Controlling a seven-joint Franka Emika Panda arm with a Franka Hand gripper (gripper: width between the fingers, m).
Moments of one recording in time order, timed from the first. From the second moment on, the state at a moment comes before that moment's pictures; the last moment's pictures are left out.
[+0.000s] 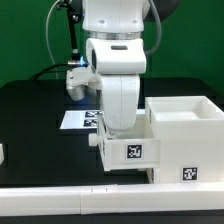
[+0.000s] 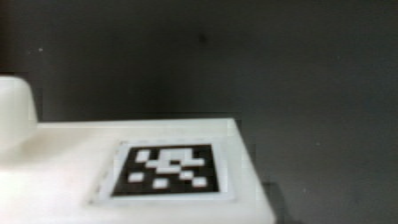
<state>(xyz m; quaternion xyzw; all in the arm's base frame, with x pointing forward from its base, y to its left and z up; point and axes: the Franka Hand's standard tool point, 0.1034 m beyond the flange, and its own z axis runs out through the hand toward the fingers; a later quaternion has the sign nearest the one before) 0.558 -0.015 0.059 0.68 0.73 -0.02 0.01</state>
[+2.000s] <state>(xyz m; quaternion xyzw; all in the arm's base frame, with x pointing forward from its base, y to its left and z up) 0.585 -0.040 0.092 0.71 0.70 -0.05 0.00</state>
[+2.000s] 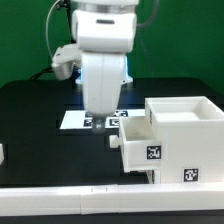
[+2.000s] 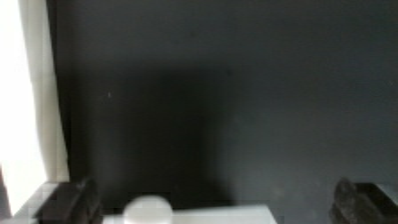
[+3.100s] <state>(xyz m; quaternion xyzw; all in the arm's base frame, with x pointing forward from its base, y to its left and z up) 0.564 0.020 0.075 0.73 0.68 -0.04 -0.01</state>
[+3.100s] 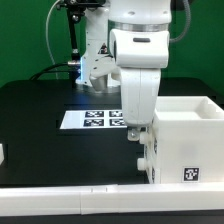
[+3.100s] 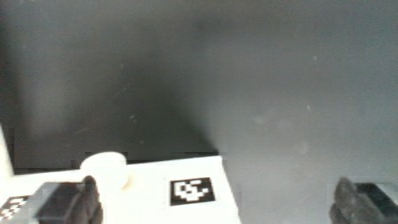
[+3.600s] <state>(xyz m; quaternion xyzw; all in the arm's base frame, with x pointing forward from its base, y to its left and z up) 0.566 -0.007 0.079 0.73 0.68 -0.05 -0.01</state>
